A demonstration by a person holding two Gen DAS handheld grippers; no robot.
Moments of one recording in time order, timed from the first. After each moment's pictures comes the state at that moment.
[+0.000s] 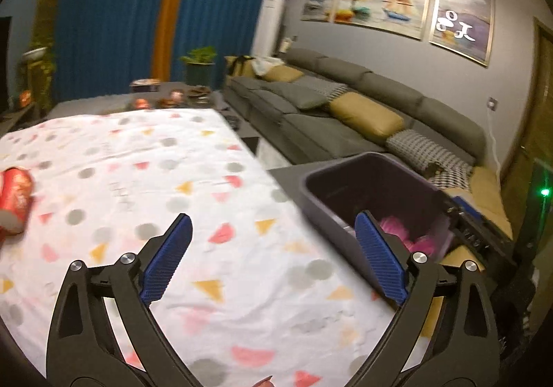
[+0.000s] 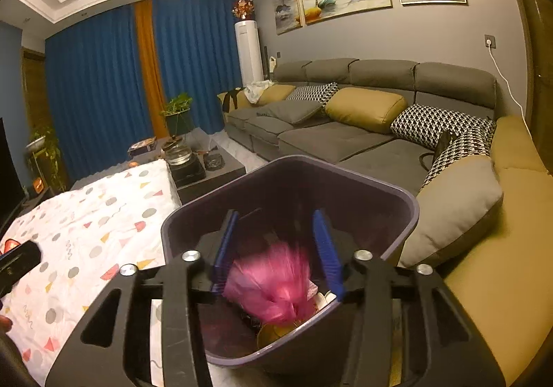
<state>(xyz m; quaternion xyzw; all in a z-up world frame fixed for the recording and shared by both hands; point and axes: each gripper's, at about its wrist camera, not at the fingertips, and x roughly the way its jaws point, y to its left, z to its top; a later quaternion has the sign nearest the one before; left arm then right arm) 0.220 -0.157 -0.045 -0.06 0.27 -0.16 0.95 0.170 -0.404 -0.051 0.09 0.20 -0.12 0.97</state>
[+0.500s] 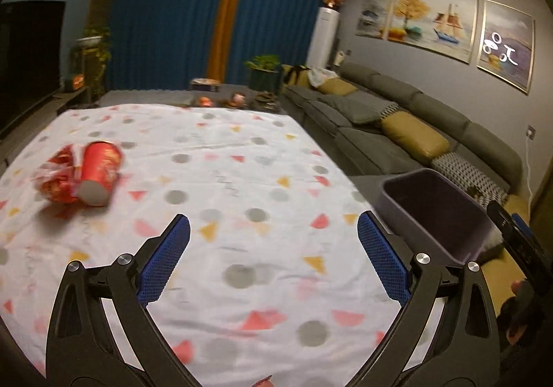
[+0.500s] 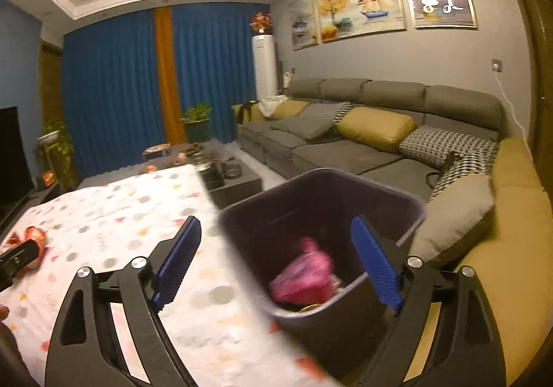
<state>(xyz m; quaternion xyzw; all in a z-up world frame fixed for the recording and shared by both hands) 0.175 -0.051 -0.040 -0.09 0.26 -0.05 0.96 0.128 -0.334 -0.032 0.06 0.18 -0.09 0.98</state>
